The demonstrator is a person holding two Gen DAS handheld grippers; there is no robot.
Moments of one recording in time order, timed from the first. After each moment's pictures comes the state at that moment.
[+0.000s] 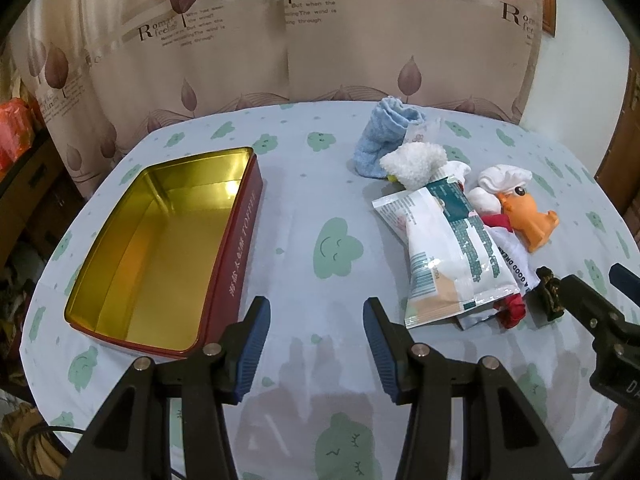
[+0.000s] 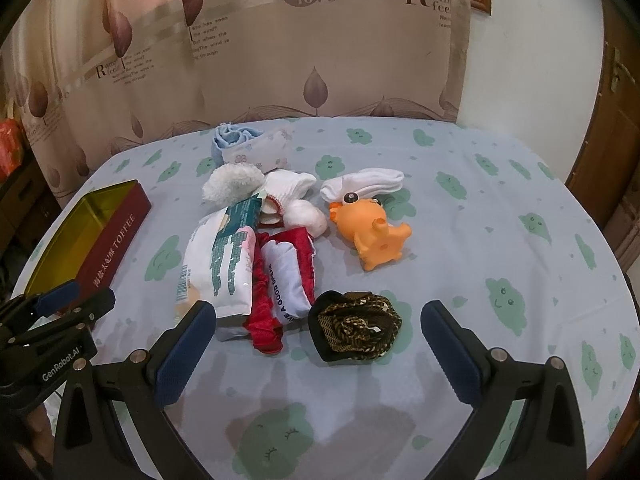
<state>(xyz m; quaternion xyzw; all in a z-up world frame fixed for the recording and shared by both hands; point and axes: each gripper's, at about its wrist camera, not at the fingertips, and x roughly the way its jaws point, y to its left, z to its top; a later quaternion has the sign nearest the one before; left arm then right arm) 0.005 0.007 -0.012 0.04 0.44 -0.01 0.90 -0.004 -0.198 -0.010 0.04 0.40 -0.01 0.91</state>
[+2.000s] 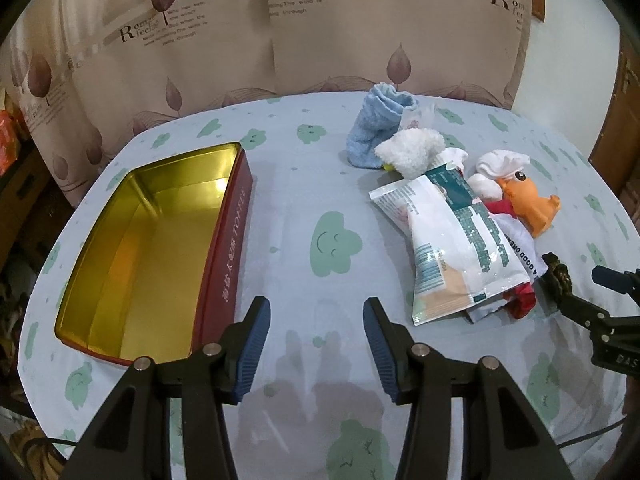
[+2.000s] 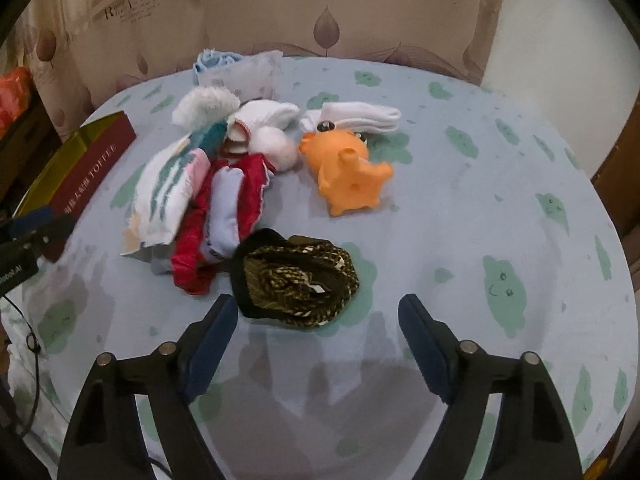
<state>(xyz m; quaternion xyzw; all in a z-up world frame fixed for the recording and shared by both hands) 0.014 0.011 -0.024 0.06 0.44 -0.03 0.89 0.016 -0.237 -0.055 0.00 0.48 0.05 0.87</state>
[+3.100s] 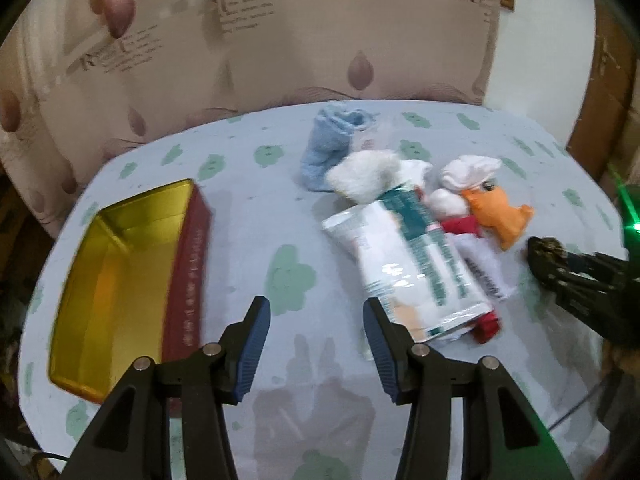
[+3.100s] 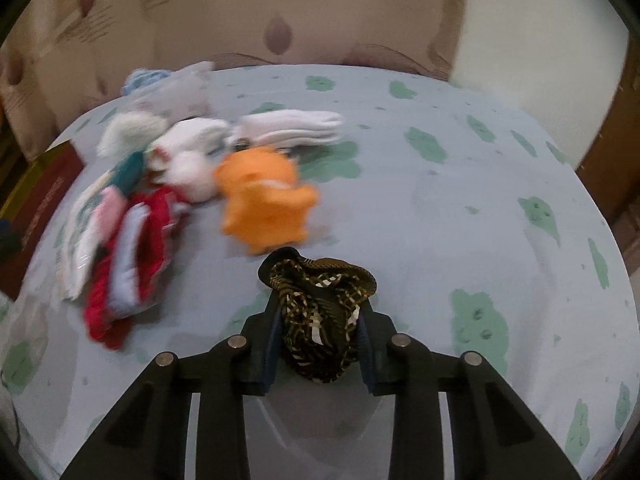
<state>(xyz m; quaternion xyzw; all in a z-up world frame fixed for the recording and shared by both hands) 0.034 -0.023 -0.008 0.08 0.44 -0.08 0.89 0.054 -0.264 -0.076 0.01 0.46 -0.01 0.89</state>
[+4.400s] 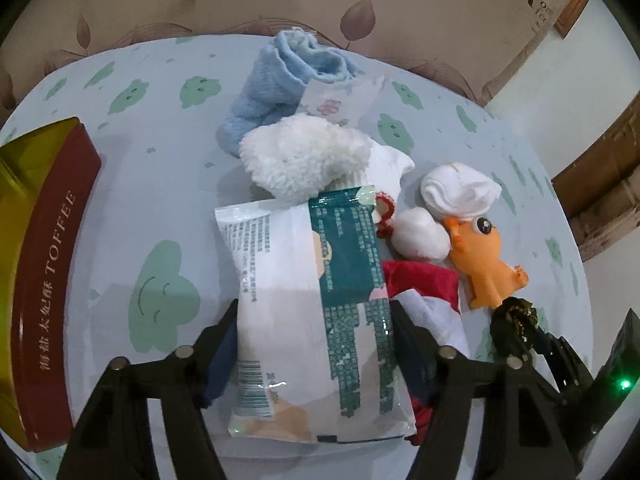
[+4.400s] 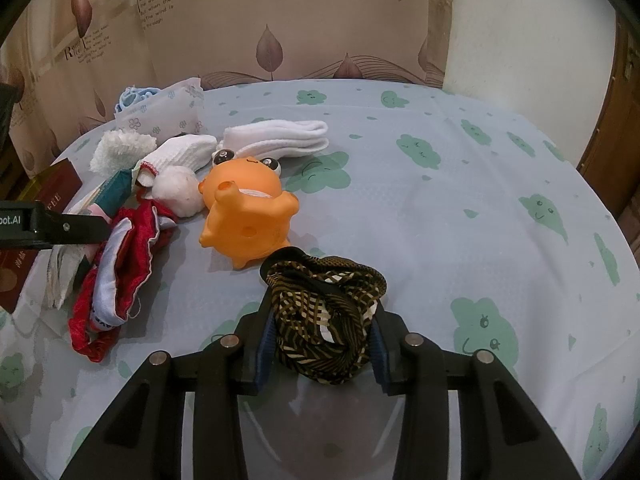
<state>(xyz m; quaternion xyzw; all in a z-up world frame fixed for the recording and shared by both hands) 0.119 -0.059 -0.059 -0.07 0.54 -0.13 0.83 0.053 -0.258 -0.086 0.02 0.43 -0.01 0.90</state>
